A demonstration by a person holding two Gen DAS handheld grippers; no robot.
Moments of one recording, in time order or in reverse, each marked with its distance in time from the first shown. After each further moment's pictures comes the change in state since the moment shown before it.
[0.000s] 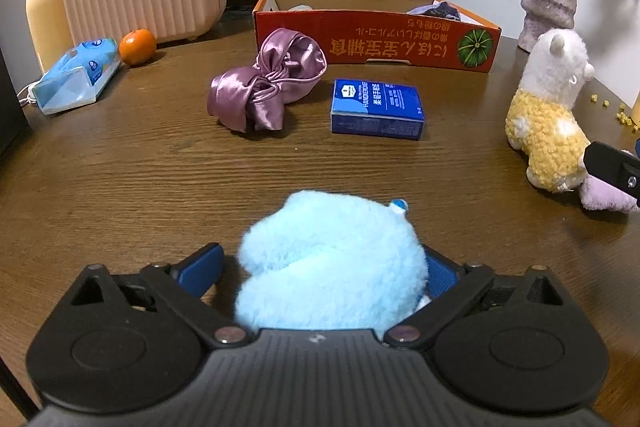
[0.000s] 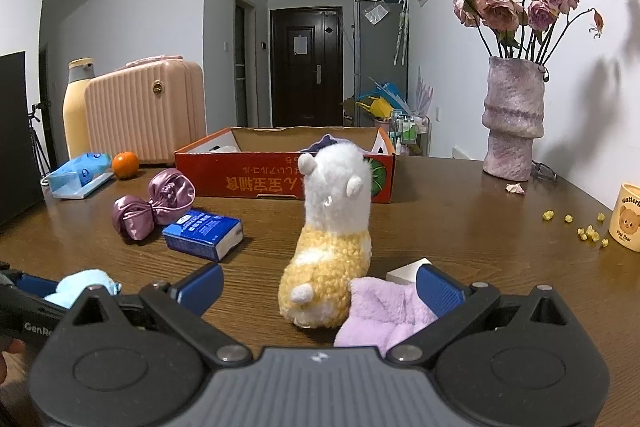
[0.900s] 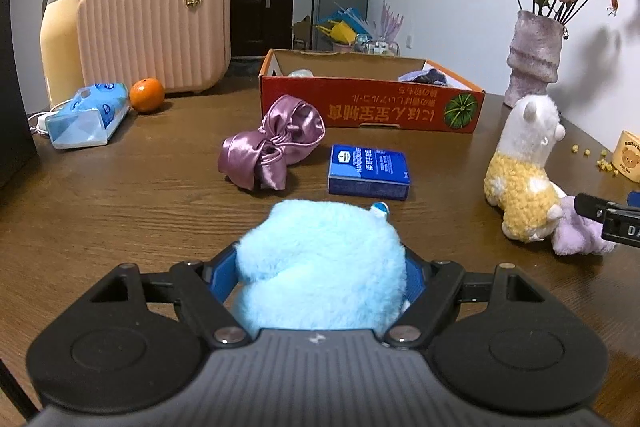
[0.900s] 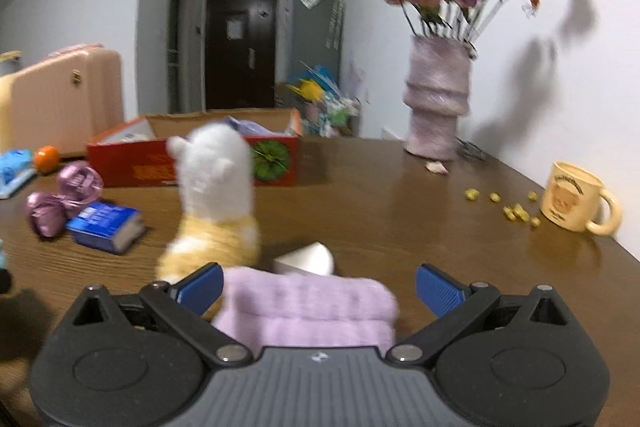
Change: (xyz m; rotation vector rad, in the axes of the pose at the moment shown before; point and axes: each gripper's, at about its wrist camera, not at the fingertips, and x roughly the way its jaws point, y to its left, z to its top) left arm -0.030 0.007 0.003 -0.033 -0.174 -0.031; right arm 0.013 -0.048 -0.001 0.051 0.068 -0.221
